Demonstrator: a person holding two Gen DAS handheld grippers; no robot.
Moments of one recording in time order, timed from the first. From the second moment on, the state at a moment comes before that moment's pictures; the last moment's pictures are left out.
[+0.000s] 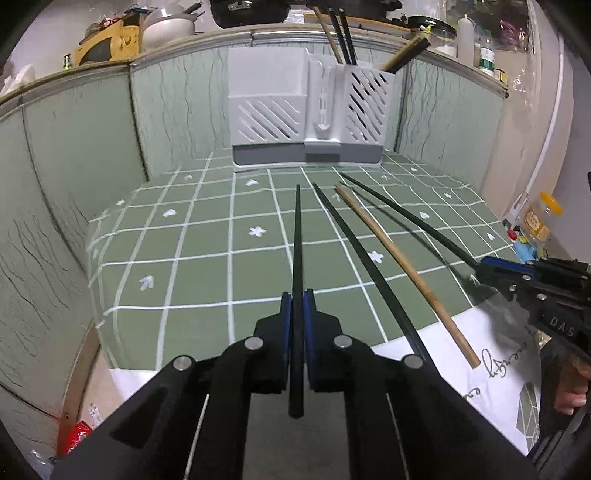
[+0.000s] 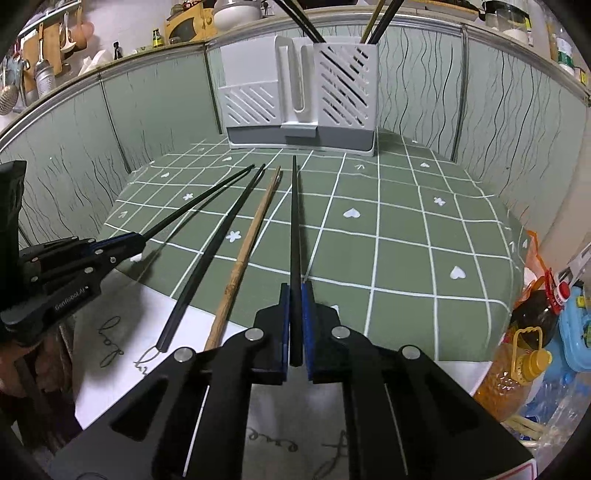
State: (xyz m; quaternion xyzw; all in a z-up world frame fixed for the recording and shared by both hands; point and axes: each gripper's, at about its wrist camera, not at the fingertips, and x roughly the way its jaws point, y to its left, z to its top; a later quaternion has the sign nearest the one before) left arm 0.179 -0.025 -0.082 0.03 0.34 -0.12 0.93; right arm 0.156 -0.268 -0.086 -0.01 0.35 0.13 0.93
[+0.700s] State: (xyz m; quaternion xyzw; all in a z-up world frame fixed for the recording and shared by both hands) left arm 0.154 0.004 -0.003 0.02 0.28 -0.15 0.95; right arm 0.133 -0.297 -0.006 0.00 0.29 0.13 0.95
